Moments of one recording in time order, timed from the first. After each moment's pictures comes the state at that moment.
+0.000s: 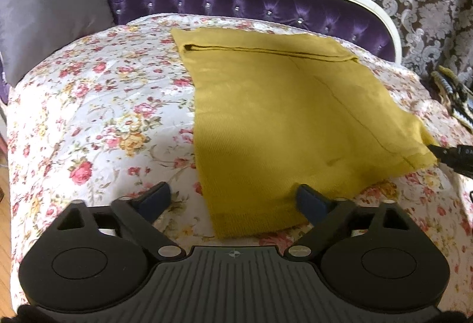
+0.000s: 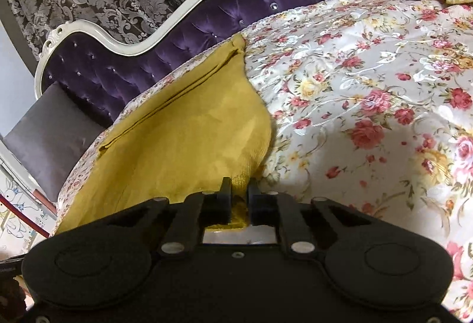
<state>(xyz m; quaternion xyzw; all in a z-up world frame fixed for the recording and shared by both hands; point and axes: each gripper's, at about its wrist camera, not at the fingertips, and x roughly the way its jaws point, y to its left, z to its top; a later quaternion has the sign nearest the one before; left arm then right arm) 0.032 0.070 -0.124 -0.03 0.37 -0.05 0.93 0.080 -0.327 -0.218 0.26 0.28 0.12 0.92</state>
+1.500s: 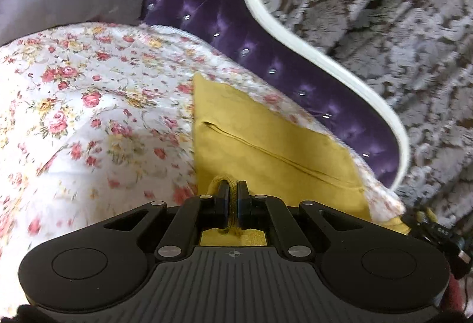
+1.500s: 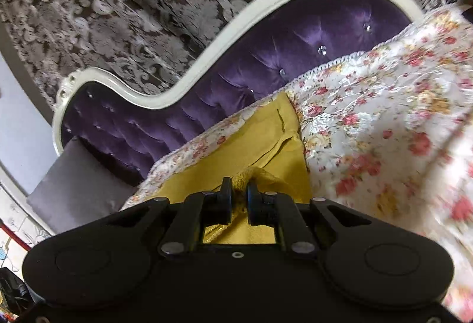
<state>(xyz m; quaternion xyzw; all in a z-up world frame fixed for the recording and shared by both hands) 0.168 0.139 -0.096 -0.26 0.32 -0.03 0.91 0.238 -0.336 -0.157 0.31 0.24 0.17 0.90</state>
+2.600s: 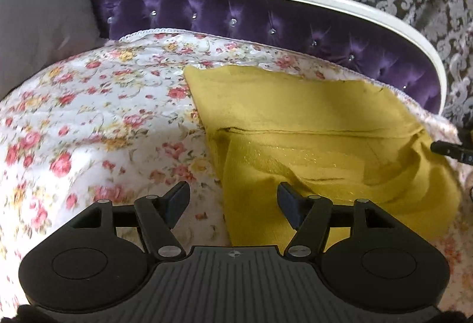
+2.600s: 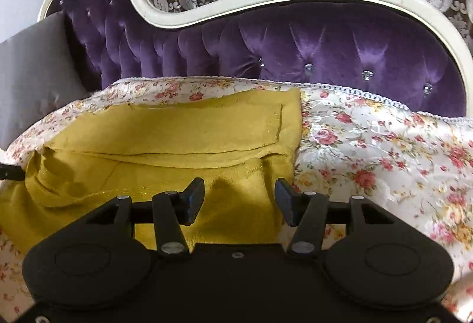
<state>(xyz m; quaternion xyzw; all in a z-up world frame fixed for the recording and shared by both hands) 0.241 0.132 -0.126 -0.06 0.36 -0.06 0.93 0.306 -0.285 -0.171 0.03 0.27 0.18 0.95</state>
